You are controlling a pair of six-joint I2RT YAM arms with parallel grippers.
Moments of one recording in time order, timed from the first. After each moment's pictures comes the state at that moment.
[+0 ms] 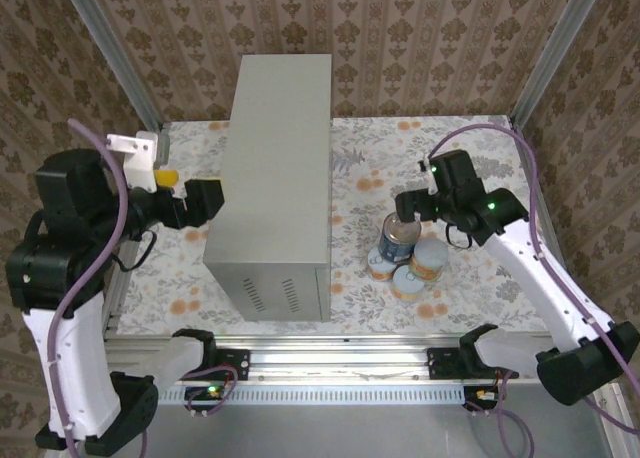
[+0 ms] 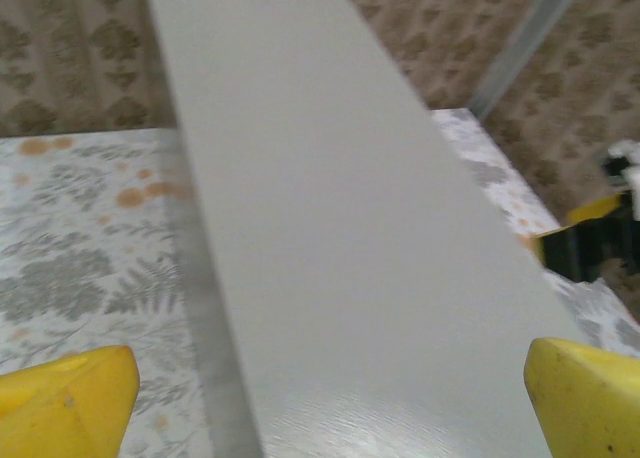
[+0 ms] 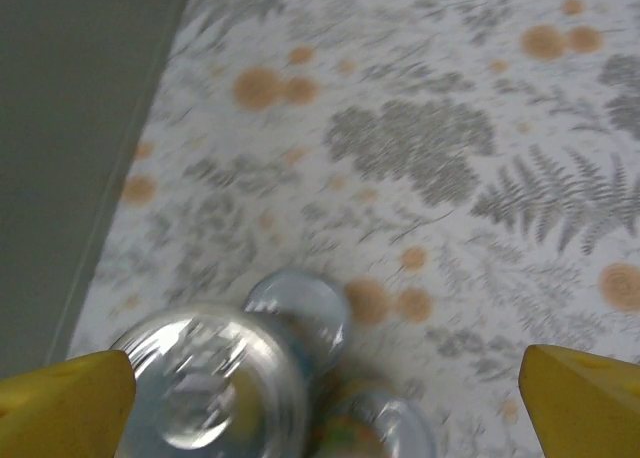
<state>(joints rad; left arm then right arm) -0.20 1.01 1.89 -1.33 0.41 -0.12 0.42 1.16 1.24 -0.96 0.18 0.19</state>
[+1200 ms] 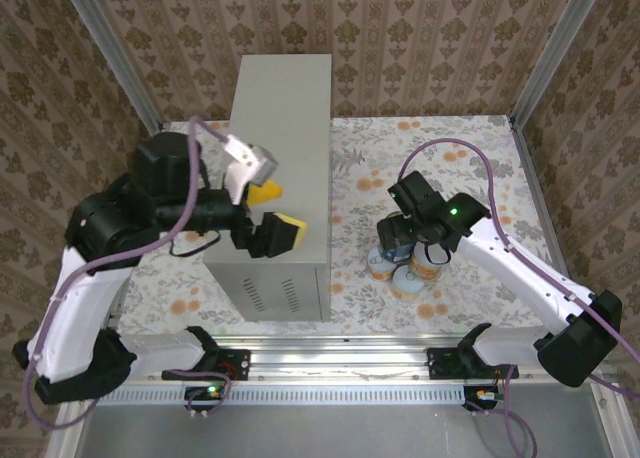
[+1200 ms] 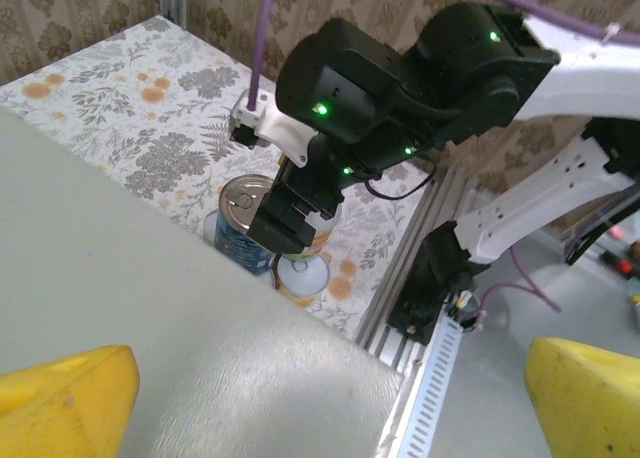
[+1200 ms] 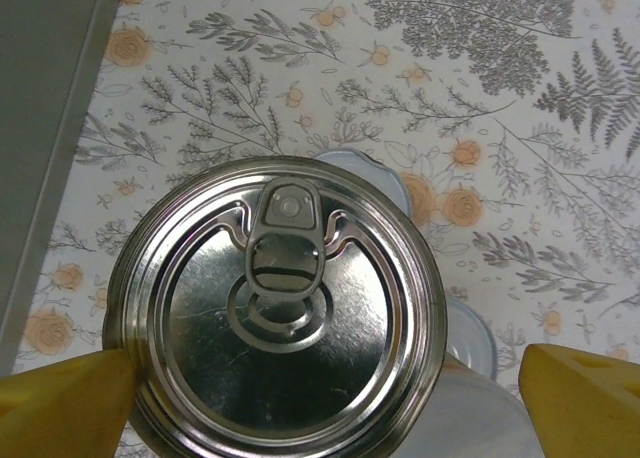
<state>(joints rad) -0.86 1.18 1.90 -1.21 0.42 -0.09 0.60 1.26 1.19 -1.04 0.27 0.34</state>
